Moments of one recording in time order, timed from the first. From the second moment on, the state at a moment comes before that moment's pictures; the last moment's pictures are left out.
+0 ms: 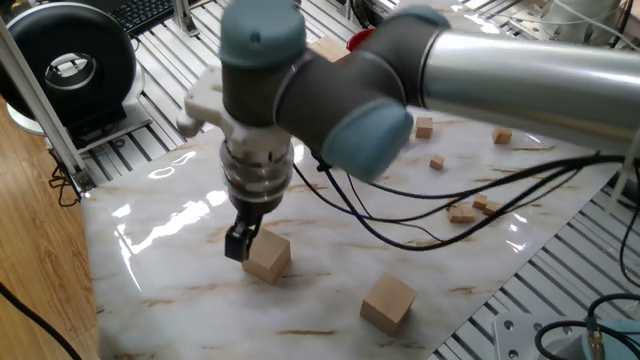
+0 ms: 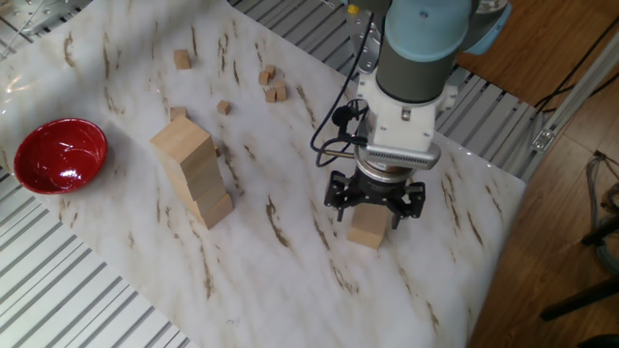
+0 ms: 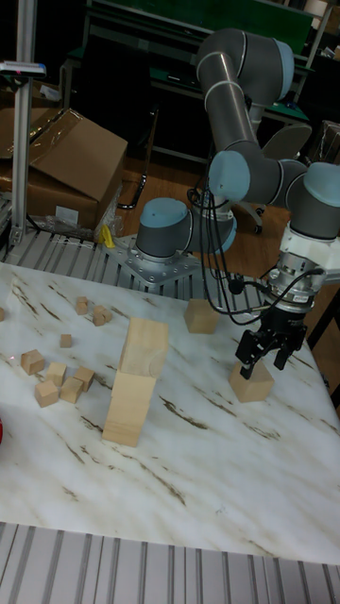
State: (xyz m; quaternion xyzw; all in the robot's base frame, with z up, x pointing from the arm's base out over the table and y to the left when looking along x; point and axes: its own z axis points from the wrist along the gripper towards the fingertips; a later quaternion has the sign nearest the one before) arm 0.473 0.229 0.059 -0.25 0.96 0.02 0.08
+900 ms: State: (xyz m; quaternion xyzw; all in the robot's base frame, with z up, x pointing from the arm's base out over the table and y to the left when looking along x) arm 0.470 0.232 0.041 -0.25 0.96 0.04 0.10
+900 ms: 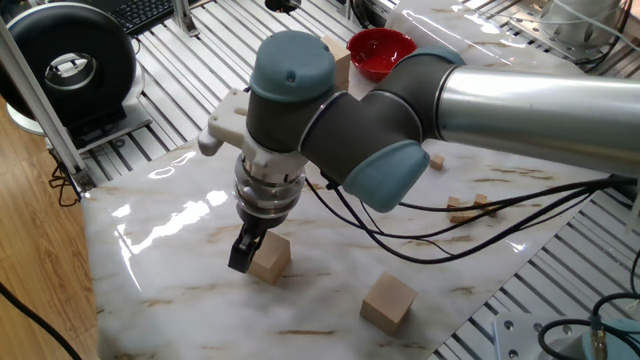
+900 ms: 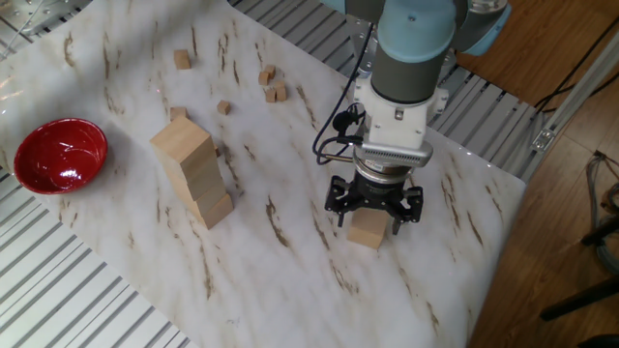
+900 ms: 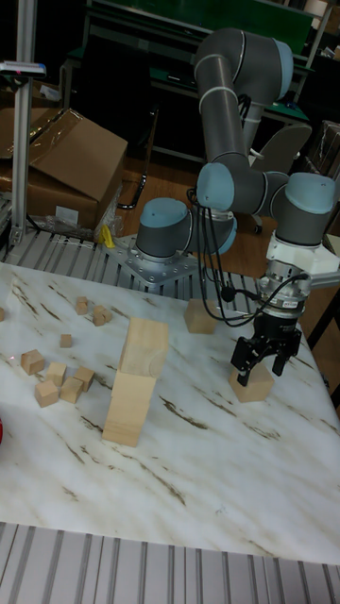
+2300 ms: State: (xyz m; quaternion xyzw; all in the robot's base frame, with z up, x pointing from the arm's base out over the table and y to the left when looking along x) arm 0.461 0.227 0.031 -0.21 0.97 0.05 0.08
